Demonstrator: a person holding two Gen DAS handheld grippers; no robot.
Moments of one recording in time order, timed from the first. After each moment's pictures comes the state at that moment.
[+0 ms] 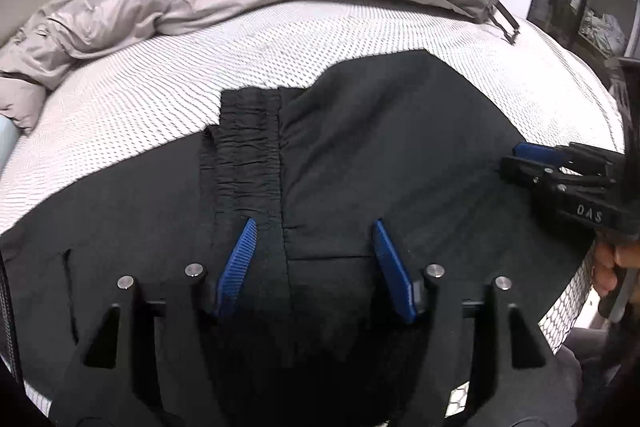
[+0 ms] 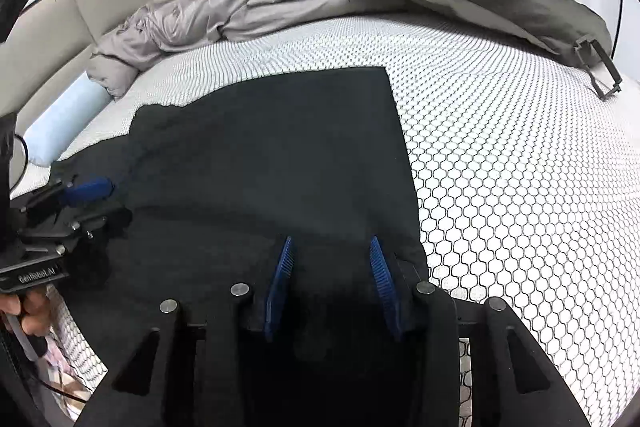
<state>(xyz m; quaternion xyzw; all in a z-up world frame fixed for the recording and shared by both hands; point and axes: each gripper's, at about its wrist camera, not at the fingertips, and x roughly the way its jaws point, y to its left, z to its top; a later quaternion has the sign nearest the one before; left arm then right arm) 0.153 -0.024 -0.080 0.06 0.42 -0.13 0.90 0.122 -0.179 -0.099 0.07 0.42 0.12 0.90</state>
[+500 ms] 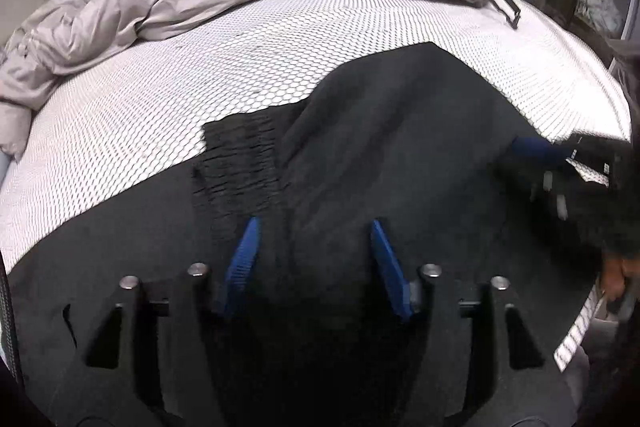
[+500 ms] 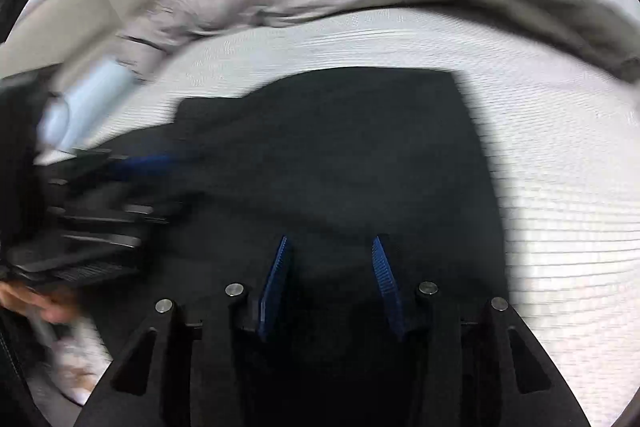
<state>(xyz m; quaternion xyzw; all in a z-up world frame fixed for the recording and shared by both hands) 0.193 -0.019 -0.081 0.08 0.45 -0.14 0.88 0.147 -0.143 -0.097 0.04 0.44 0.13 0.89</state>
